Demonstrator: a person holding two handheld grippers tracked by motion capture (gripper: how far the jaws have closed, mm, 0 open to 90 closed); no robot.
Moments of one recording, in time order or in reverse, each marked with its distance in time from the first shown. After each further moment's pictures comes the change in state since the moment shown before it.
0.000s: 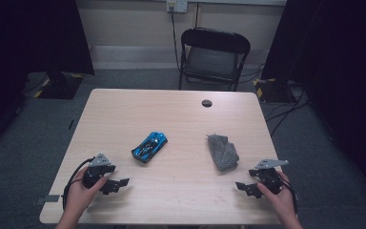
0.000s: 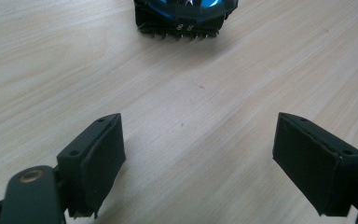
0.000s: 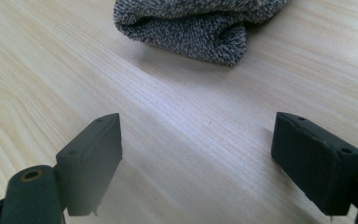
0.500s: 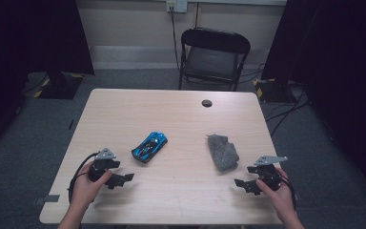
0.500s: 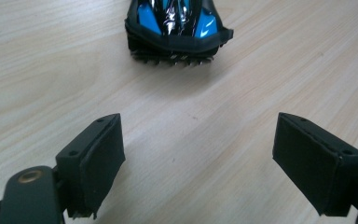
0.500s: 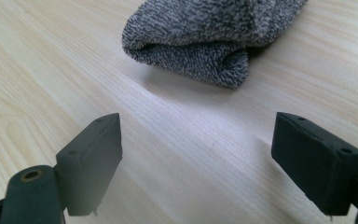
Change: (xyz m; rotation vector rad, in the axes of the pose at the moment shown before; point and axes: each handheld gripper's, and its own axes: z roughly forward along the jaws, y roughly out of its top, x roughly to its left) left arm -0.001 0.020 0.008 0.004 -0.018 -0.019; right arm 0.001 0.012 -0.001 -0.011 0.013 -0.001
